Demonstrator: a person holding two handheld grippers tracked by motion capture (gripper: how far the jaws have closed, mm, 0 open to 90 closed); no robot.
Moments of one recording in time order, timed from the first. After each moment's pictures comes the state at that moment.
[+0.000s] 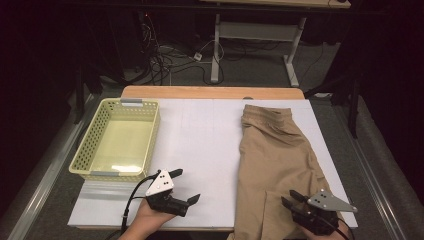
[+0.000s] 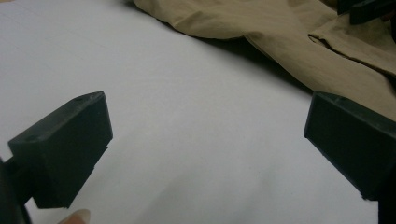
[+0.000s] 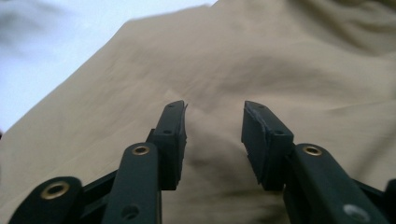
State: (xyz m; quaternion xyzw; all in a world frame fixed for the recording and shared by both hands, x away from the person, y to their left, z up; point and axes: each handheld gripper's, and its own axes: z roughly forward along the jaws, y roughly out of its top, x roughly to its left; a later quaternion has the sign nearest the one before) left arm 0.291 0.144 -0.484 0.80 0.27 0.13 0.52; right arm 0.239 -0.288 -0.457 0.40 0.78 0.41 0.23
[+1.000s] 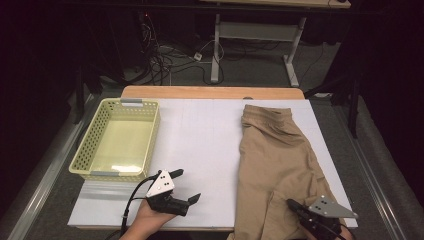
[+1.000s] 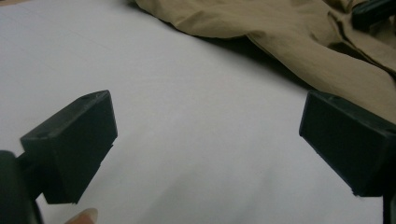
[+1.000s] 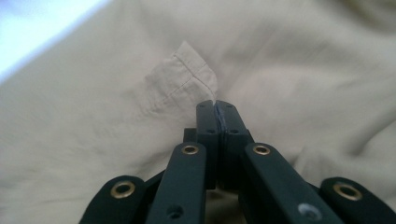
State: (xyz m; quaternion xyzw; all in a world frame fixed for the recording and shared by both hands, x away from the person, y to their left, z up) left arm 0.289 0.143 -0.483 0.80 0.27 0.14 0.52; right arm 0.230 -0.298 -0.465 0.38 0.80 0.39 0.23
